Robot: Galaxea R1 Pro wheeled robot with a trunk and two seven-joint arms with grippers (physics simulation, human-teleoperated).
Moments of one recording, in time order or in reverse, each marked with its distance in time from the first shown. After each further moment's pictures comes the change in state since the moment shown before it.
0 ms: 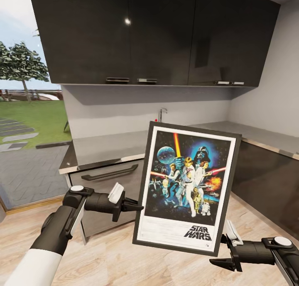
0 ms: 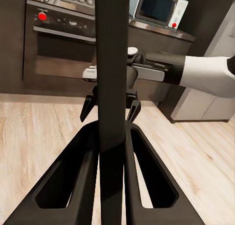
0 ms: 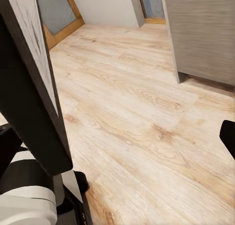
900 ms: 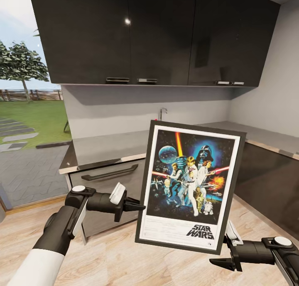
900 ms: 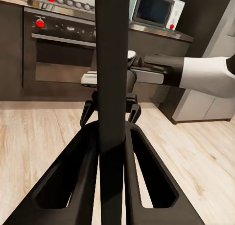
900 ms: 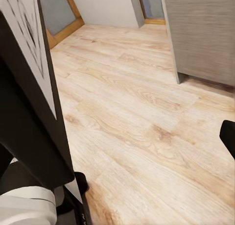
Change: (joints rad) left arm 0.000 -0.019 0.004 0.003 -0.002 -0.039 0.000; right arm 0.000 0.000 -0.001 -0.001 -0.001 0.000 0.000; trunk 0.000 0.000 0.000
